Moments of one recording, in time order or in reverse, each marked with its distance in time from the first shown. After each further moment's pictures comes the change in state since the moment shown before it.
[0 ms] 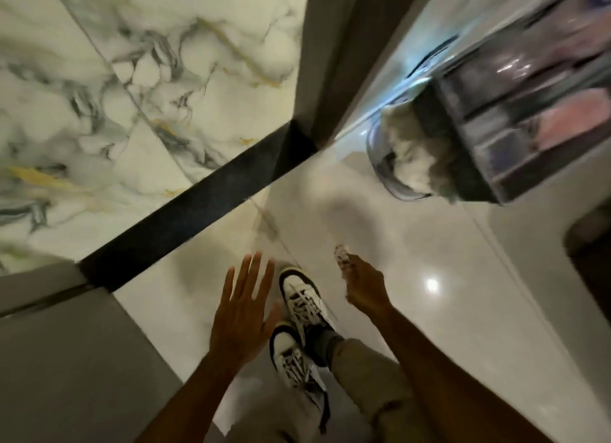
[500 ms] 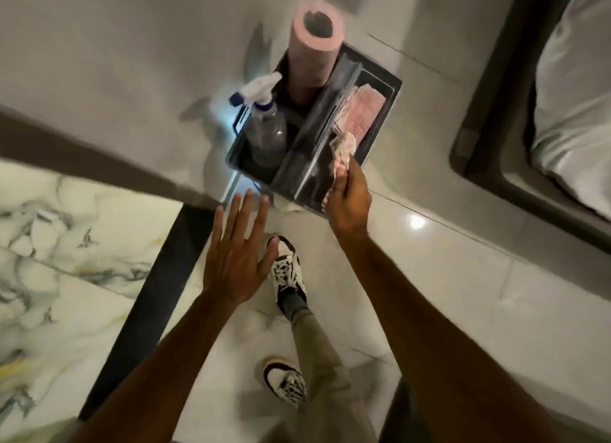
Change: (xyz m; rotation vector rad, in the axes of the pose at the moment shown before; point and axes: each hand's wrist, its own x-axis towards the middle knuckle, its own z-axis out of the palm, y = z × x) left_hand 0.215 0.244 -0.177 0.228 0.020 0.496; right_hand -0.010 -0.018 -0.297 0.807 0.779 -0.027
